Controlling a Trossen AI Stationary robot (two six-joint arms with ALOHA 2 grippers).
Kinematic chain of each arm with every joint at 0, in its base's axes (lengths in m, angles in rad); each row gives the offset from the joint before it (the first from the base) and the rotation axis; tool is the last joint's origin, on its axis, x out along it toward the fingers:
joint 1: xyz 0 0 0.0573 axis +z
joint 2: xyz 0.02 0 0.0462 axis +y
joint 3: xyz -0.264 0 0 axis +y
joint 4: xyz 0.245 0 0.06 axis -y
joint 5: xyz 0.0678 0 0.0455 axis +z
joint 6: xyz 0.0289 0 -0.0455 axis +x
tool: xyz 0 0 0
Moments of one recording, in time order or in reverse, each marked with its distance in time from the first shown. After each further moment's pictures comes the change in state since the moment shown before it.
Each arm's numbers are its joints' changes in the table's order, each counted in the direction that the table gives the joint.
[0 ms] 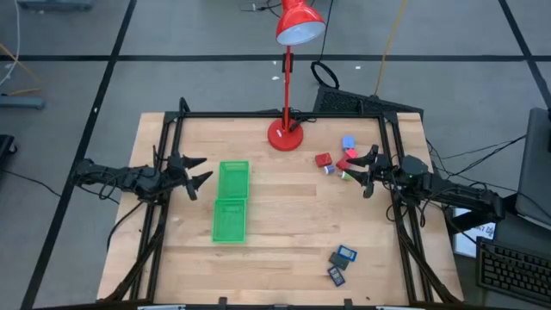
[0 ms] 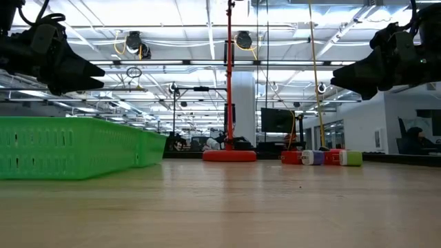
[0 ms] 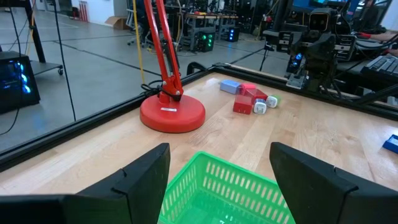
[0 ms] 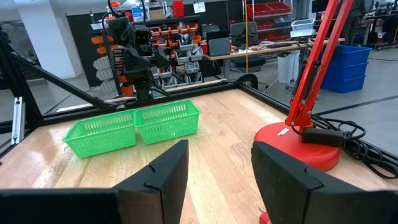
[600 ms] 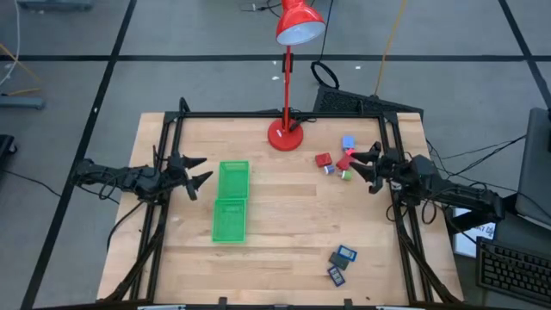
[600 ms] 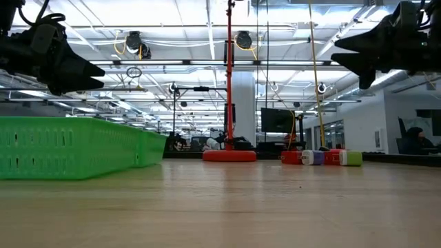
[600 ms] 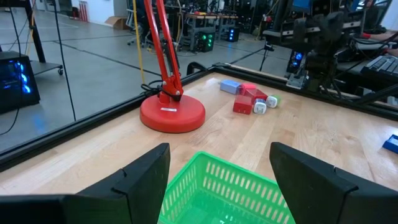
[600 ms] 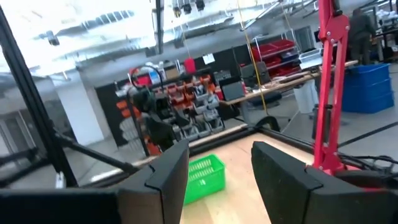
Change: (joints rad) left arm 0.000 0.000 0.000 0.000 0.000 0.000; right arm 0.000 0.000 0.000 0.239 0.004 0.207
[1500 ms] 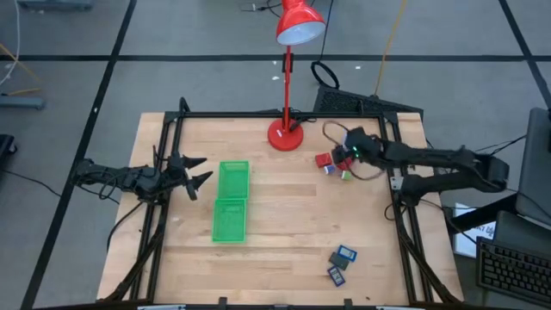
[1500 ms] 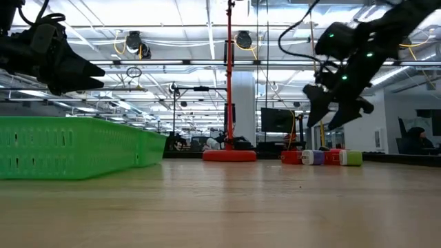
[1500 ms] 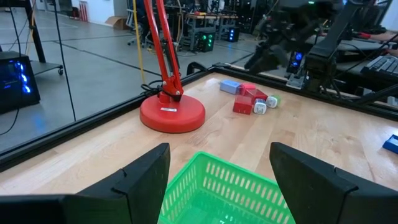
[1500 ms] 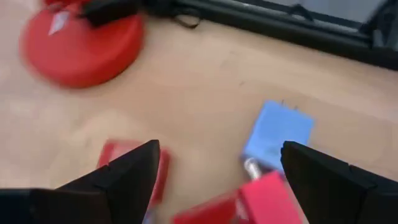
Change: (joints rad) left arm 0.000 0.000 0.000 0.000 0.000 0.000; right arm -0.177 1.072 -0.530 -0.533 -0.468 0.270
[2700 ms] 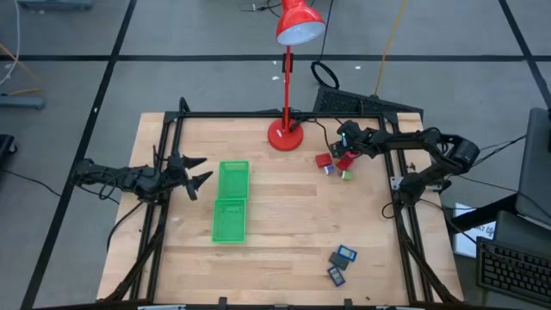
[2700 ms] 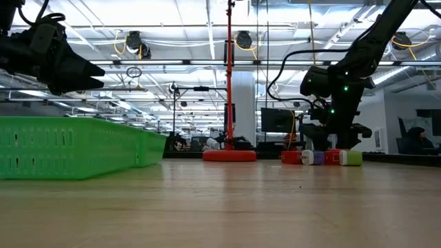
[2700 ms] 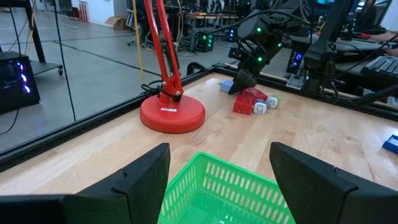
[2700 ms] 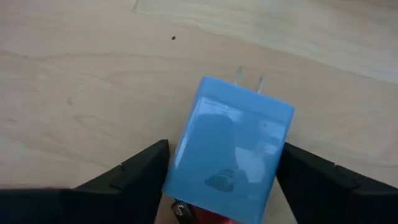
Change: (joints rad) left arm 0.000 0.000 0.000 0.000 0.000 0.000; right arm -0.232 0.352 -0.044 0.064 0.134 -0.069
